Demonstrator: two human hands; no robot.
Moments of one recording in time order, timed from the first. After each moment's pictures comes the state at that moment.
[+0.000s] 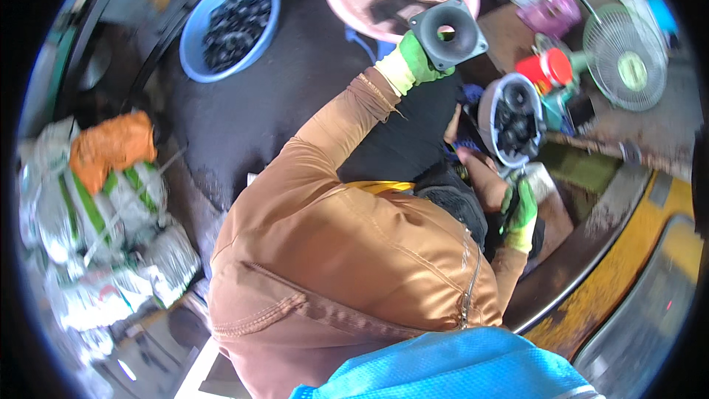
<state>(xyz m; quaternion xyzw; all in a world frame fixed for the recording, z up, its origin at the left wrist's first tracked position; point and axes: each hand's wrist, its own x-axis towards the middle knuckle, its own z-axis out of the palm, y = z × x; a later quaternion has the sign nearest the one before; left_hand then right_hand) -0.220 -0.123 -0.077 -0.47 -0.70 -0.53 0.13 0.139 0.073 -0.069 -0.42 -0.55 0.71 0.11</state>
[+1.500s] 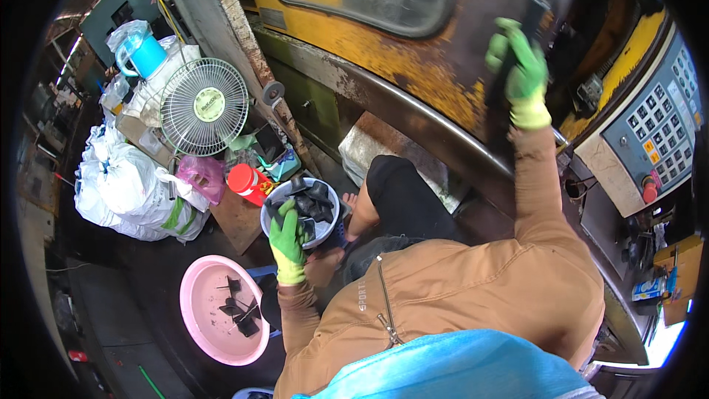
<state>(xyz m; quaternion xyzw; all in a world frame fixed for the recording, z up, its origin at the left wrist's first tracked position) -0.077 0.023 0.015 -0.41 -0.46 -0.54 -0.57 0.356 0.041 0.219 -0.30 -0.49 0.28 0.77</state>
